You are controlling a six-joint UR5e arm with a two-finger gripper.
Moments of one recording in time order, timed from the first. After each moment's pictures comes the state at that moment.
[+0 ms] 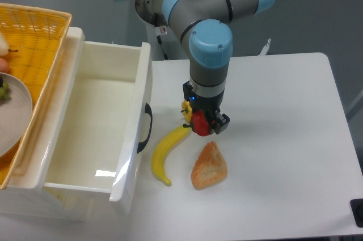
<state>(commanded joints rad) 2.46 -1.84 -1.58 -1.25 1.54 1.35</state>
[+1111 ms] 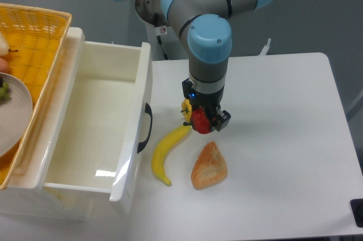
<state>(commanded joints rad) 2.46 -1.83 -1.52 -1.29 1.55 1.25</state>
